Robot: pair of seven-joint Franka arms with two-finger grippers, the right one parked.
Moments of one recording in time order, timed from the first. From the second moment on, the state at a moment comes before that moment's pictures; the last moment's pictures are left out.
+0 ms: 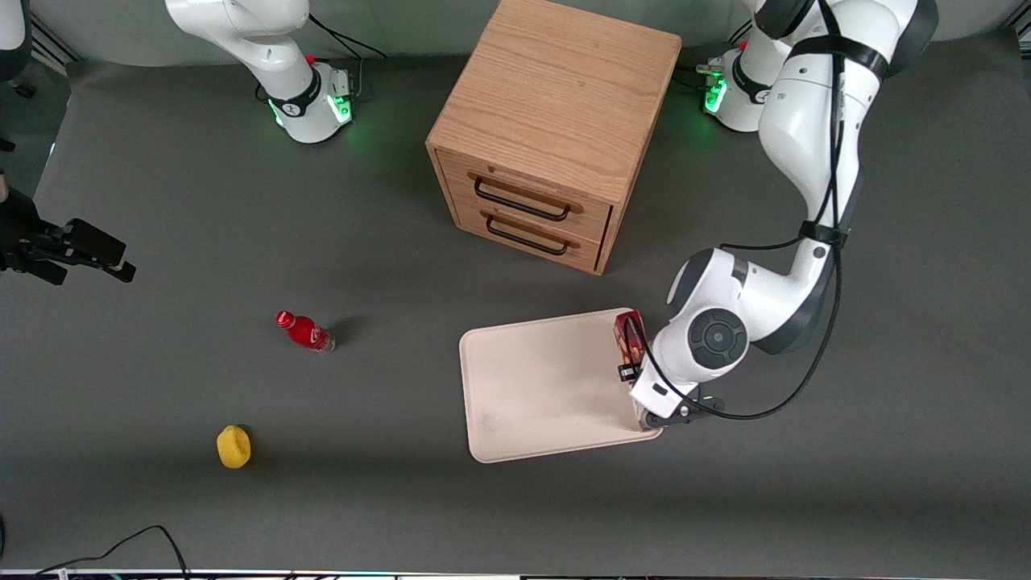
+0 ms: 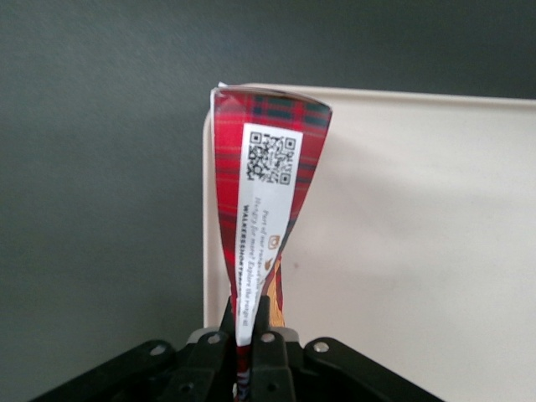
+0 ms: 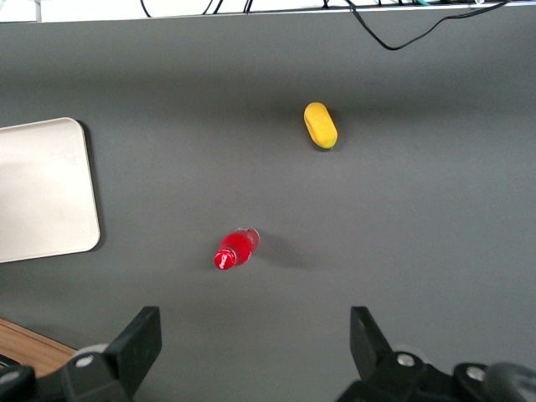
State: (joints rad) arm -0.27 0.77 -0.20 -1.35 0.06 2.06 -0.65
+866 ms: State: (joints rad) arm -0.29 0.75 -0.19 -1.31 0.09 2.01 -0.66
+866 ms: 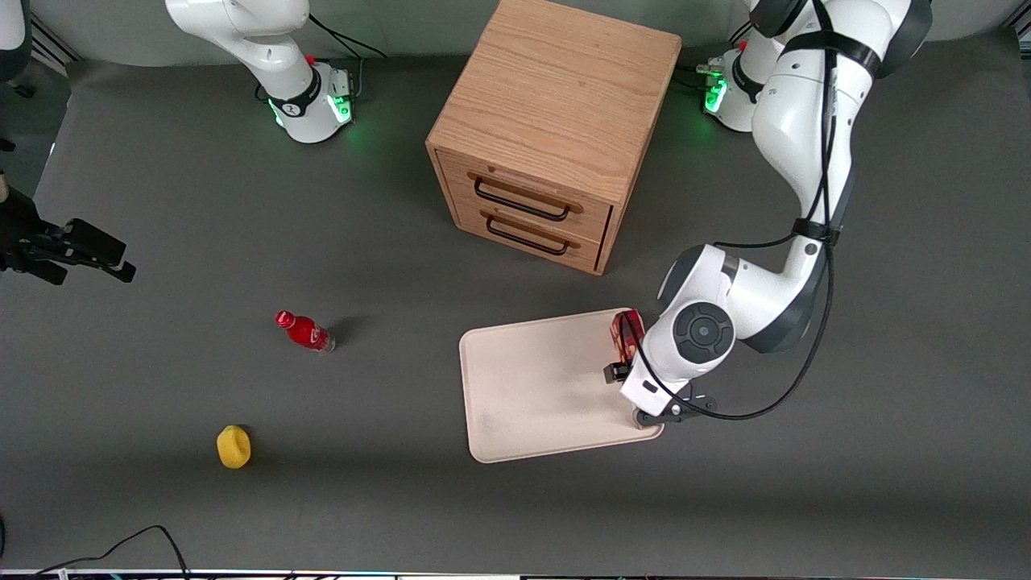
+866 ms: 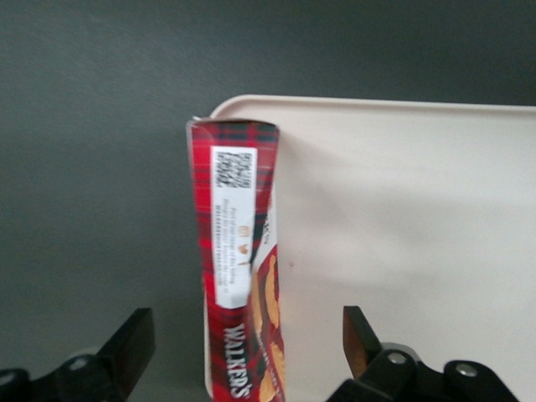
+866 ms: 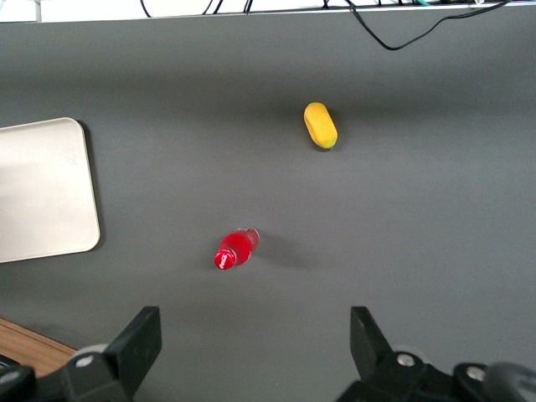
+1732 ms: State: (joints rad) arm 0.01 0.42 -0.17 -1.31 0.10 1.58 -0.24
